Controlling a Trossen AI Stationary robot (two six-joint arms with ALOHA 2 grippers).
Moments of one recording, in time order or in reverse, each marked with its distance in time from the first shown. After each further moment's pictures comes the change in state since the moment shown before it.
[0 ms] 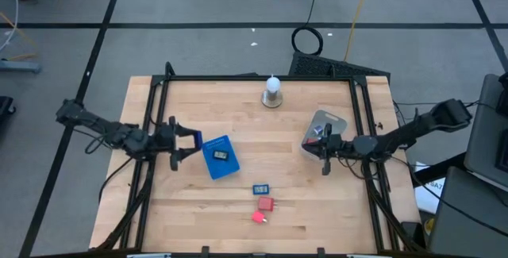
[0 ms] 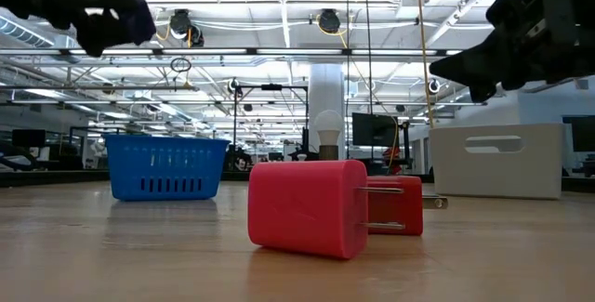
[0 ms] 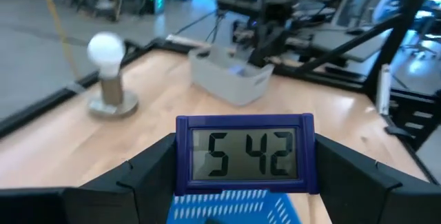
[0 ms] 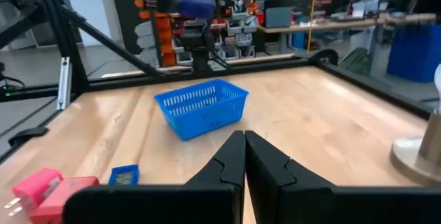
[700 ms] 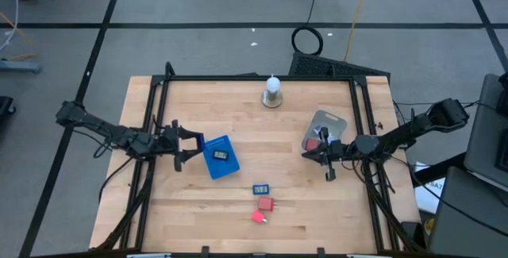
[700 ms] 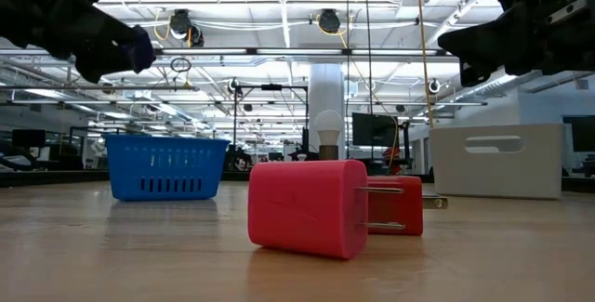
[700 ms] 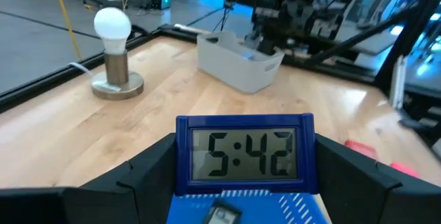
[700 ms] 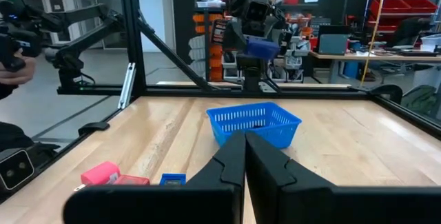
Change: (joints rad) left arm 0.019 -0.025 -0.139 0.115 0.002 -0.021; right arm 0.003 0.082 0.000 0.177 -0.206 -0.112
